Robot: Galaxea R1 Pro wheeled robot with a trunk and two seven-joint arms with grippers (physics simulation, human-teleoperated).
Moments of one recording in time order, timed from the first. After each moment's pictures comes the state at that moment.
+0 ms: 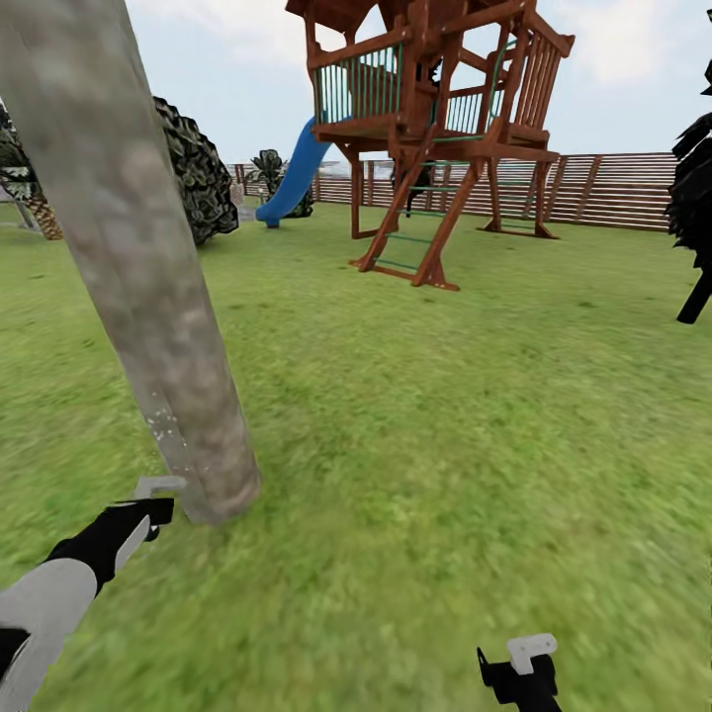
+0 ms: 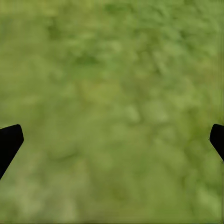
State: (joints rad) left arm -0.86 0.29 -0.07 -0.32 0.12 0.26 0.09; right arm -0.44 -0.06 -0.43 -0.11 0.57 -0.47 -0.04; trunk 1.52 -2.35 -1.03
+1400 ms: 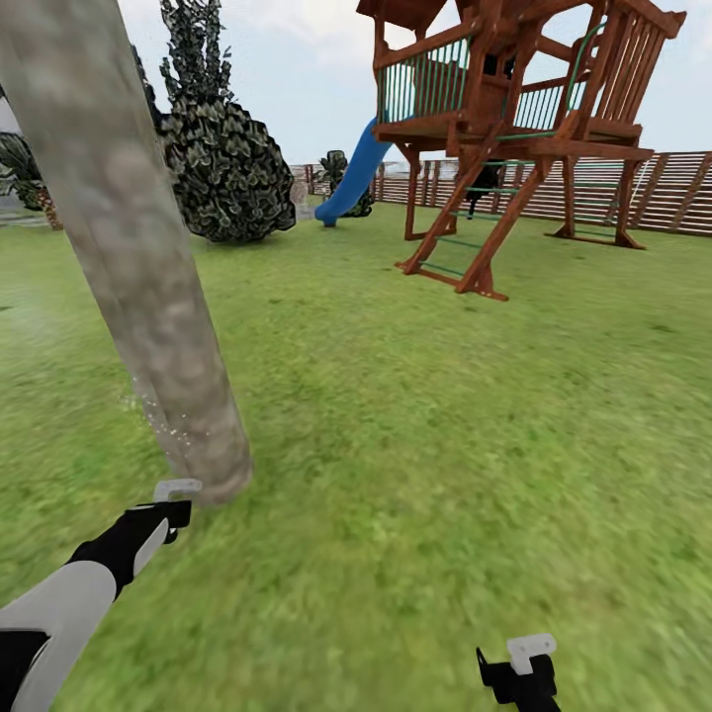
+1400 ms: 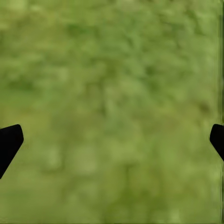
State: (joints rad) left arm -0.85 0.24 -0.07 -0.32 0.11 0.25 0.10; right arm -0.44 -0.06 -0.43 -0.11 0.57 -0.47 -0.04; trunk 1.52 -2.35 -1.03
